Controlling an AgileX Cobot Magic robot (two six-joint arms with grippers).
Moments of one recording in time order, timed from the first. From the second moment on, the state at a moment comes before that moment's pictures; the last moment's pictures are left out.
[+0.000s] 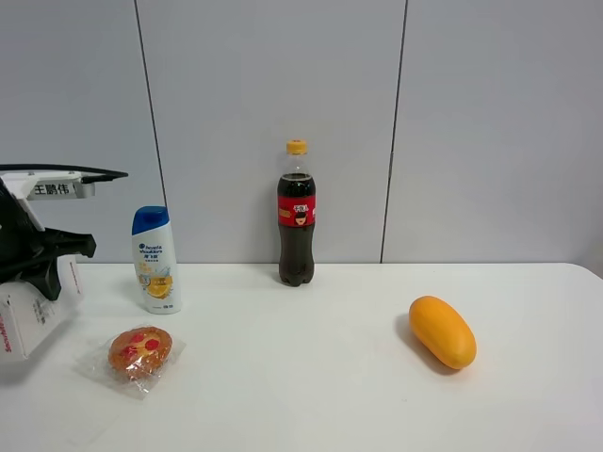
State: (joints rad) left arm -0.04 1.80 -1.03 0.07 0.42 -0.25; right arm -0.03 0.00 -0.50 0.00 1.07 0.00
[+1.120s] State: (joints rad) left arm -0.04 1.83 -0.87 0.07 0.08 -0.14; right arm -0.03 0.00 -0.50 0.00 1.07 0.00
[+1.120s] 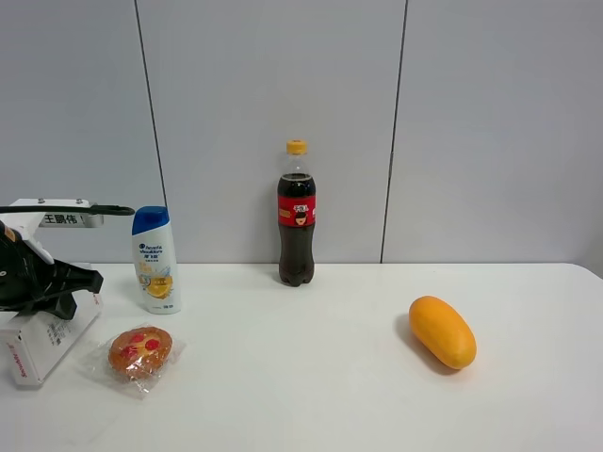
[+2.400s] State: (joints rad) left arm -0.04 1.68 -0.87 0.09 0.18 -0.14; right arm -0.03 0.00 -0.50 0.00 1.07 0.00
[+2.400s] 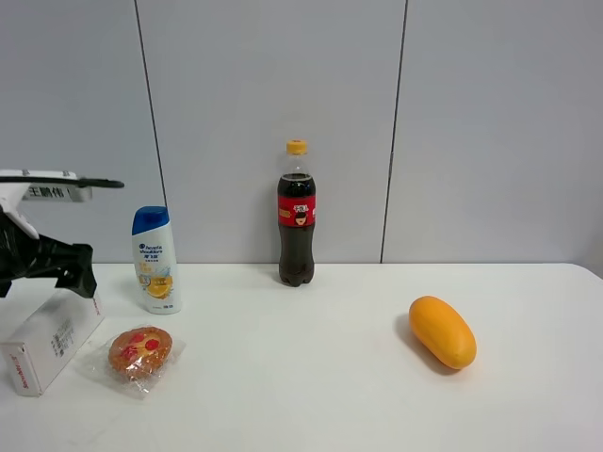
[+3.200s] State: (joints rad) left arm -0.04 0.83 -0.87 0.09 0.59 -0.01; right arm -0.03 0.00 -0.50 0.00 1.07 0.00
